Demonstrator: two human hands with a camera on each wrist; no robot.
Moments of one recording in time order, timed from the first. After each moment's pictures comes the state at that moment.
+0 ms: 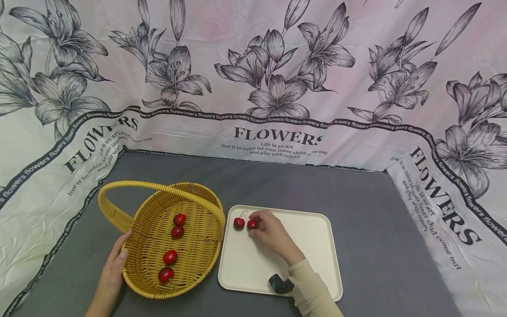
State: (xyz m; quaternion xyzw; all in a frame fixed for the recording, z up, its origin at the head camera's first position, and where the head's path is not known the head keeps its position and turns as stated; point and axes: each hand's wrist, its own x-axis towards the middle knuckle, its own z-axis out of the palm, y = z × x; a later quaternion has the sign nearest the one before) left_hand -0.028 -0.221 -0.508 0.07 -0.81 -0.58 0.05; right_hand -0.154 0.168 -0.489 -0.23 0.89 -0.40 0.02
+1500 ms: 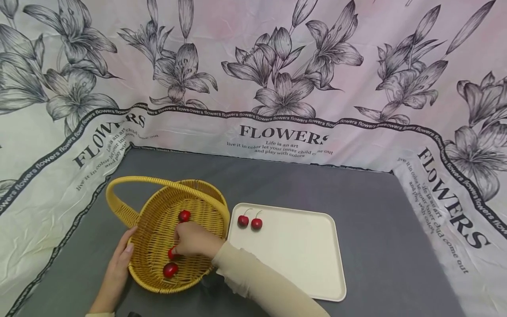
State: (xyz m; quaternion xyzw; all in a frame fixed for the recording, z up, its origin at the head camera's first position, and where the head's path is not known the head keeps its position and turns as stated) left_hand -0.028 -0.224 -0.509 0.08 -0.80 -0.59 0.04; right_hand -0.124 -0.016 -0.421 -0.33 0.87 -0.26 0.27
